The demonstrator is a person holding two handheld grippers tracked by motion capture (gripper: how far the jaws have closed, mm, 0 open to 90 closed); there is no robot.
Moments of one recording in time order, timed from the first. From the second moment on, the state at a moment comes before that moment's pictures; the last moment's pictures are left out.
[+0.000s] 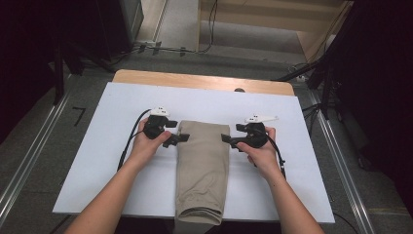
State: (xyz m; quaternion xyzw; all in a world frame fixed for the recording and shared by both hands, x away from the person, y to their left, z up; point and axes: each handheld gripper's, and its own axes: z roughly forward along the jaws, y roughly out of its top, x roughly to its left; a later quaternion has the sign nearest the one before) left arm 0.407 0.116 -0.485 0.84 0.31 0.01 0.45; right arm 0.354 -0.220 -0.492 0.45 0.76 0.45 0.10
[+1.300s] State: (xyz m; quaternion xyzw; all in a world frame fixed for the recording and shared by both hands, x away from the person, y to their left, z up) left arm 0.442 0.104 -0.494 0.84 0.37 0.04 0.40; right arm 0.398 -0.205 -0.506 0.47 0.79 0.39 0.09
